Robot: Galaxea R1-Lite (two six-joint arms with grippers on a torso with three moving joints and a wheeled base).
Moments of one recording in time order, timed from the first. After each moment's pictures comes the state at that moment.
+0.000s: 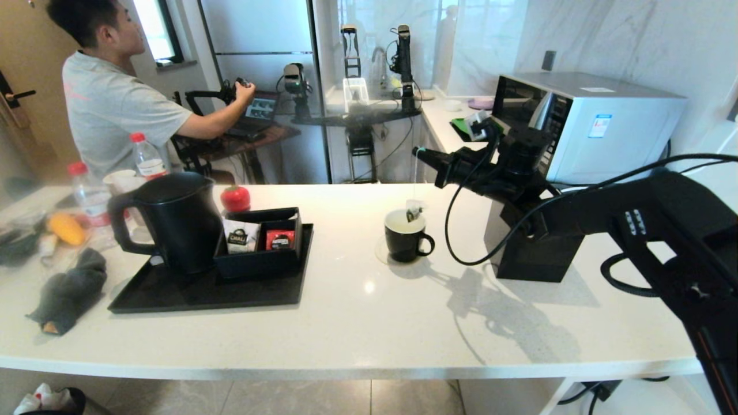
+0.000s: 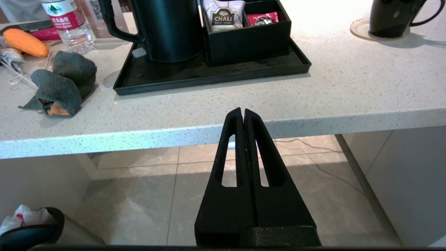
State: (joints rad) left arm 0.00 0.00 0.00 0.01 -0.02 0.06; right arm 0.32 2.39 -1.73 -0.92 0.61 0.14
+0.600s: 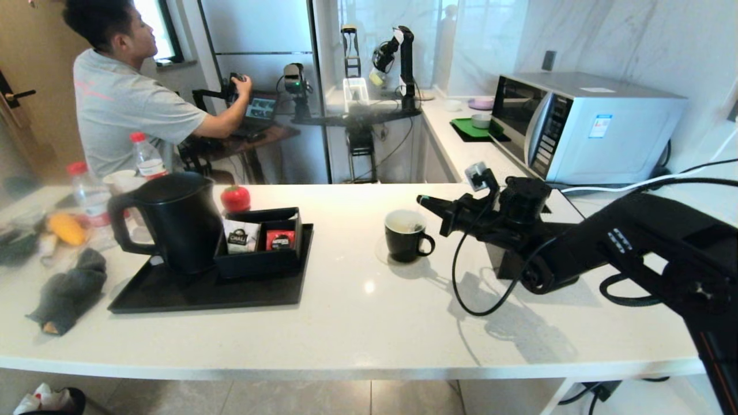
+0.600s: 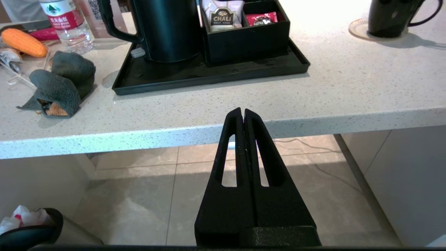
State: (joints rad) left arm 0.00 0.00 0.00 0.01 -0.02 0.06; right arm 0.32 2.38 -1.33 -1.20 0.61 0.14
